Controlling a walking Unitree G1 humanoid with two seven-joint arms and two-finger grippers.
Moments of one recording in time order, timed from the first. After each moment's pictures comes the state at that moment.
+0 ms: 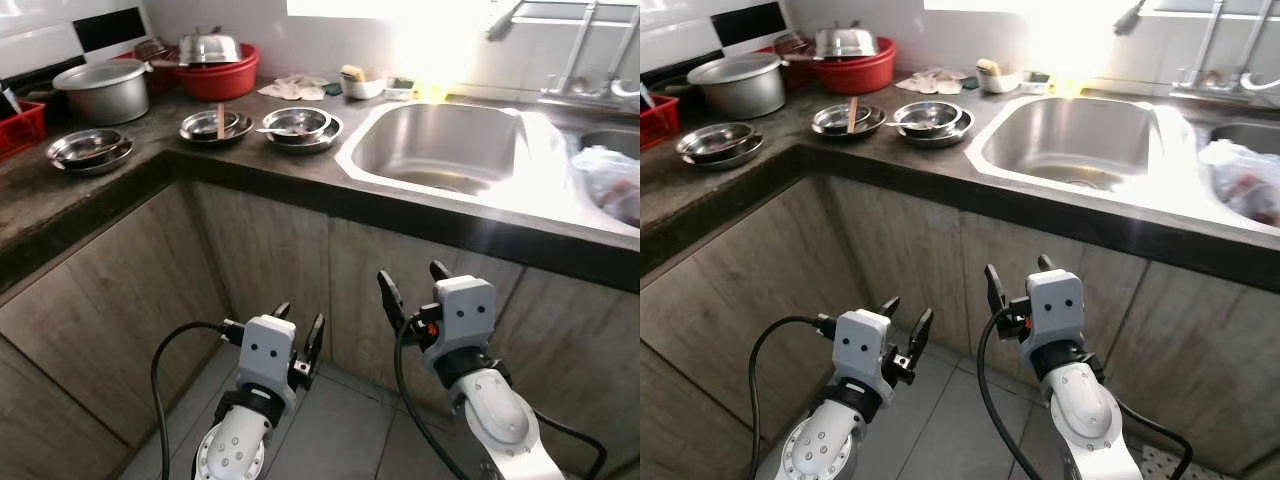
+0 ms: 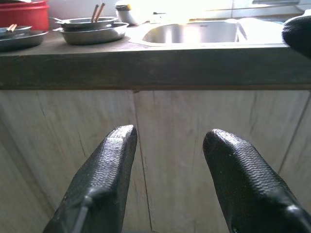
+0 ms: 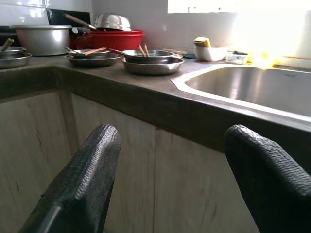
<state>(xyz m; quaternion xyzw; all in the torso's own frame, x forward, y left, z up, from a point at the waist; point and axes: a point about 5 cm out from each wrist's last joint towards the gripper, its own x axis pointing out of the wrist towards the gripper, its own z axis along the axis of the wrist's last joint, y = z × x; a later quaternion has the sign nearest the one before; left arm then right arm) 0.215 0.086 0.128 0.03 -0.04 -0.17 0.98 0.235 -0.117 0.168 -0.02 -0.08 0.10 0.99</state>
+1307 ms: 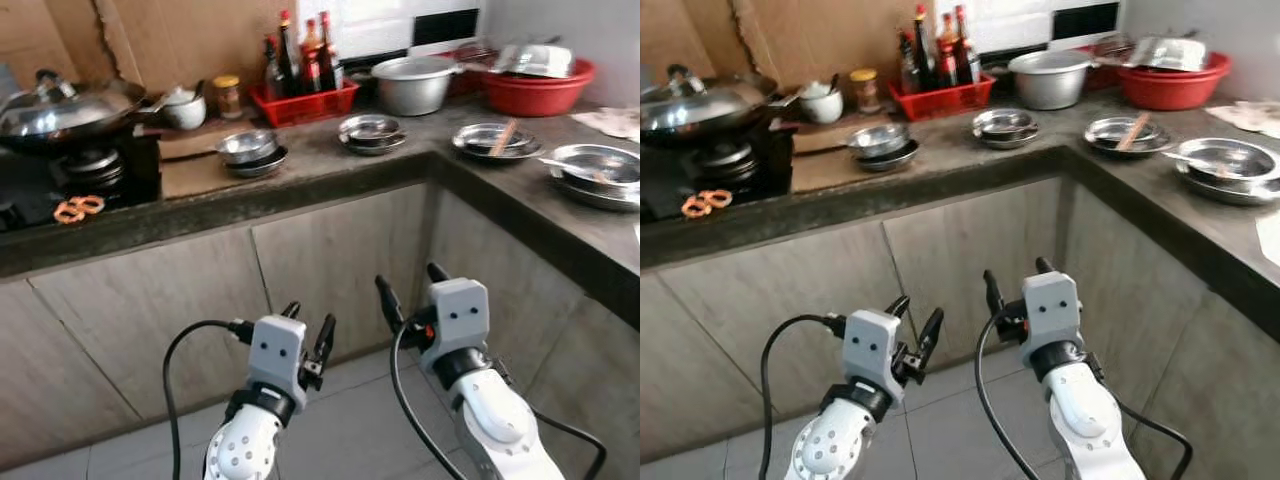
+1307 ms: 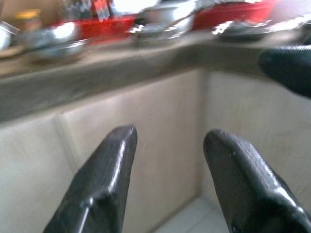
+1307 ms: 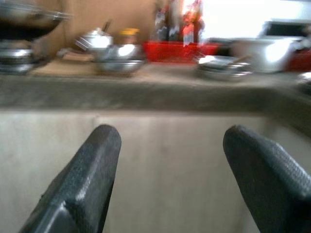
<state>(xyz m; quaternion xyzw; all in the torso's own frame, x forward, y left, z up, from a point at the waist) 0.218 0.084 0.131 0.04 -0.04 -0.17 0.98 0.239 -0.113 0.164 -0.03 -0.07 0.11 0.99</state>
